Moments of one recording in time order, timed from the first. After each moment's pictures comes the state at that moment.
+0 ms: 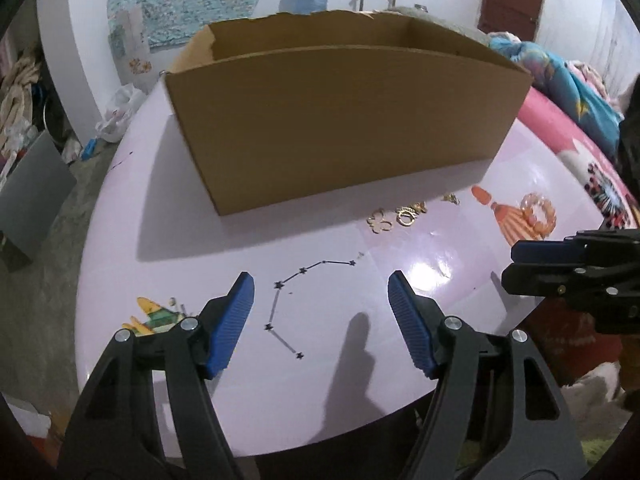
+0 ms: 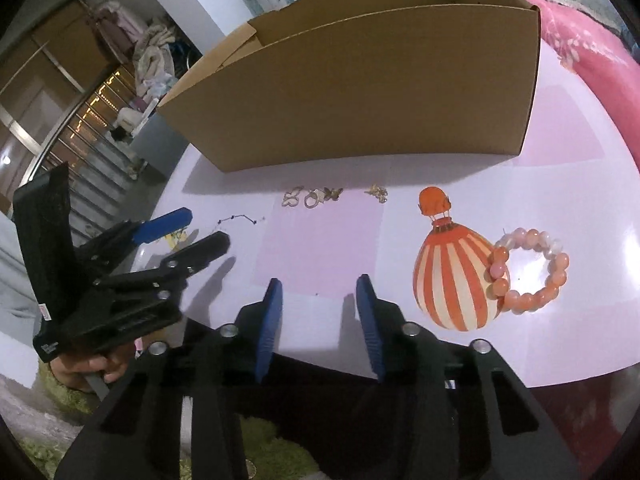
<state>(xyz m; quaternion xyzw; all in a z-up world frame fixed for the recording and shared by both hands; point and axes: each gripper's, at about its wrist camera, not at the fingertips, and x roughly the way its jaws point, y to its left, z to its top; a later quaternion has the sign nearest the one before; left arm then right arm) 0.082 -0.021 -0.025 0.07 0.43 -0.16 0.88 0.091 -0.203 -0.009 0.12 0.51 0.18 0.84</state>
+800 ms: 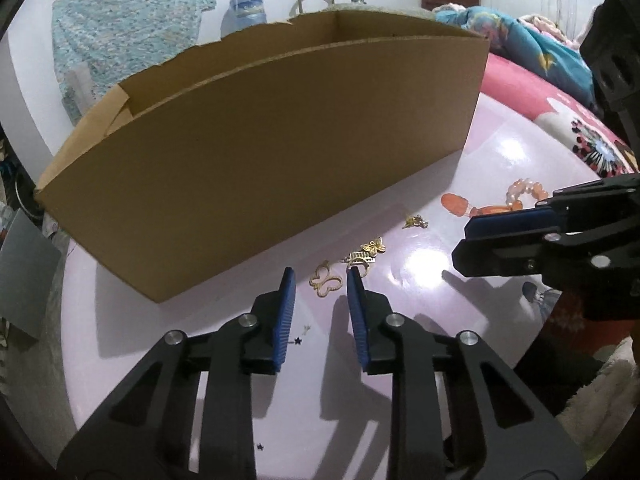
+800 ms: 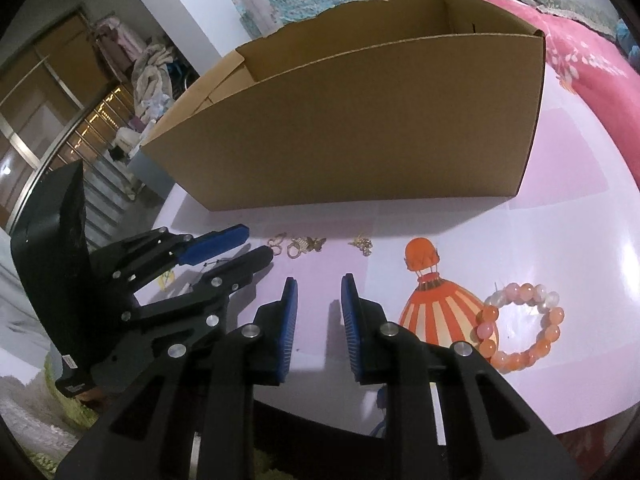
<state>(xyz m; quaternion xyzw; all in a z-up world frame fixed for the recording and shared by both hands) 0.102 -0.074 -0.032 0.16 0.40 -0.22 0.88 0.107 -0.208 -0.008 0.14 0.48 0.17 0.85</state>
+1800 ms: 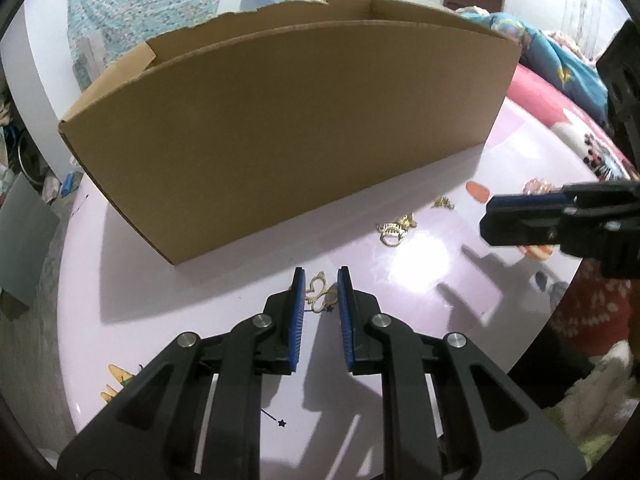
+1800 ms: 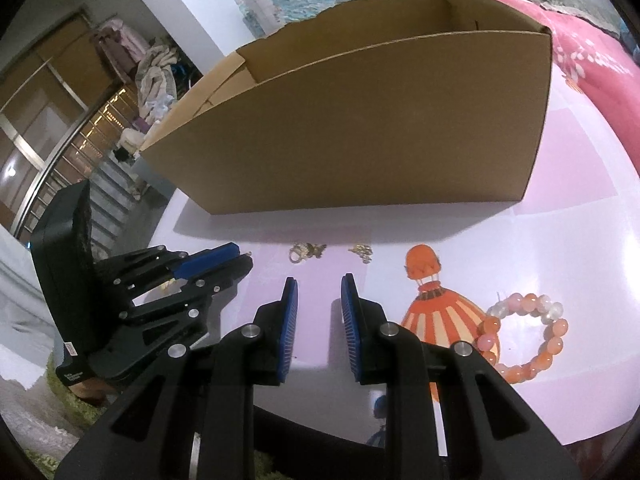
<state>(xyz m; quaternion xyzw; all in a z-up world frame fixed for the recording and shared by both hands) 0.105 -0.047 -0.032 0.11 0.42 -0.21 0.88 0.106 -0.211 -0.005 0.14 0.47 0.18 0.85</state>
